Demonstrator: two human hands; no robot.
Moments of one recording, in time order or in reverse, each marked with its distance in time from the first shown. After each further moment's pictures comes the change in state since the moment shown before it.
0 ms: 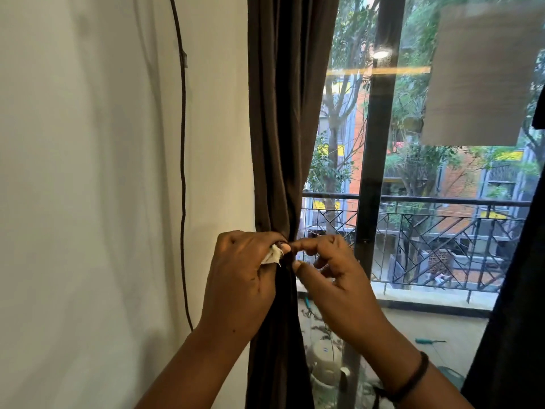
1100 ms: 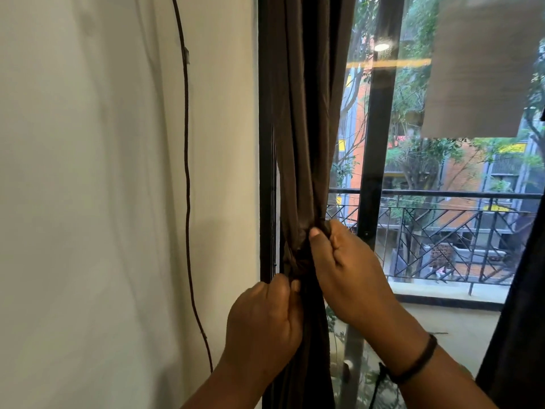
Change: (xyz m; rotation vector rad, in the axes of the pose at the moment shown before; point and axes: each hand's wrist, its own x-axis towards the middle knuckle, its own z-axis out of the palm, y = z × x) left_hand -0.057 0.013 0.016 0.142 -0.135 -0.041; right_hand 0.002 -0.016 -0.009 -0.279 0.049 0.029
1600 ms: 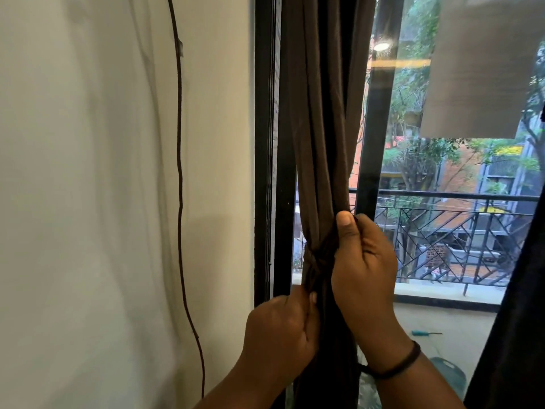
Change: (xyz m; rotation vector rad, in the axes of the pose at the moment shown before) left_hand -0.006 0.010 0.031 -0.073 -0.036 0.058; right_hand 0.003 0.017 0.009 0.322 0.455 -0.006
